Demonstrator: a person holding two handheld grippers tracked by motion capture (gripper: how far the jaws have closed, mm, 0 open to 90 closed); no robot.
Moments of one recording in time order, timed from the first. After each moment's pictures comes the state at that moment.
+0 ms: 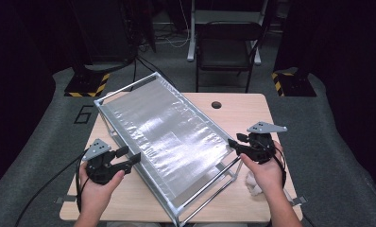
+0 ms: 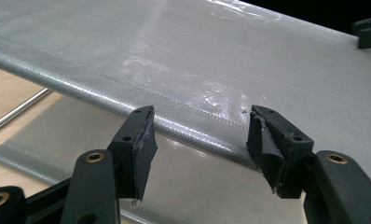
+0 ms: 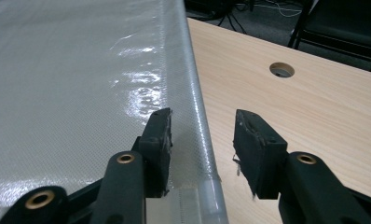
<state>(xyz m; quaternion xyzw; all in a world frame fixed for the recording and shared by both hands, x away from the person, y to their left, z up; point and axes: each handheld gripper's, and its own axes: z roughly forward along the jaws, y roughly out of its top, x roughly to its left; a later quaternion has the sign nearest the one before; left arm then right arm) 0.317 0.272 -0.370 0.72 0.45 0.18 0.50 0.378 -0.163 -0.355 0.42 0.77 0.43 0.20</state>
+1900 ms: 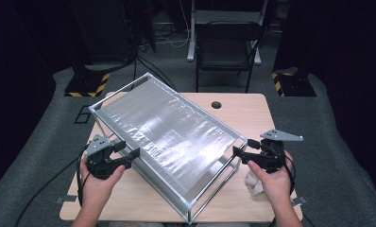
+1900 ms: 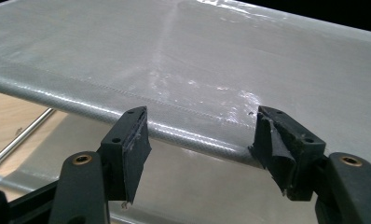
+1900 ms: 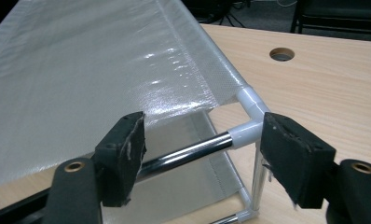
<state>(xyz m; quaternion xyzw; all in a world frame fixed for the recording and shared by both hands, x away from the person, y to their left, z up) 0.330 0.272 -0.371 0.71 0.46 0.21 0.50 0.354 -0.183 -0.355 0.47 0.73 0.46 0.17</state>
